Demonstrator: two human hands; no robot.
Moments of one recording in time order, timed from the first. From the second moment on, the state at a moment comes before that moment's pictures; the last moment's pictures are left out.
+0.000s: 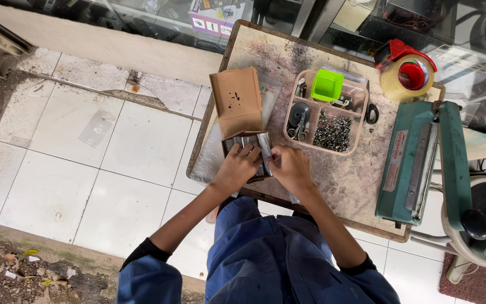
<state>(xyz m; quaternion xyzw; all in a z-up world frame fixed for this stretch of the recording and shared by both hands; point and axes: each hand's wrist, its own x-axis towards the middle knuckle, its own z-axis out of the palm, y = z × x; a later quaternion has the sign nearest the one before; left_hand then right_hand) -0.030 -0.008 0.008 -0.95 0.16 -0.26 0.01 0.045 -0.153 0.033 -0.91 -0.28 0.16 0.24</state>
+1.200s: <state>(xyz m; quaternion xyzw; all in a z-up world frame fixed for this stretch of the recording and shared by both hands) -0.033 -0.008 -0.006 -0.95 0.12 -0.28 0.03 0.050 -0.090 0.020 -0.90 -0.38 0.14 -0.16</state>
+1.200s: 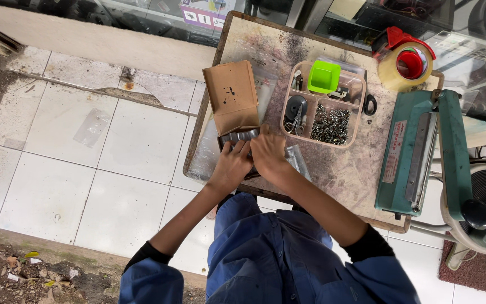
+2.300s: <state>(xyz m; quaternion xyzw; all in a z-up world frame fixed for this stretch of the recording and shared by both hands) -0.072 -0.023 0.023 -0.95 0.17 -0.17 -0.19 0.082 -0.113 0.090 -0.79 -0.61 0.06 0.00</state>
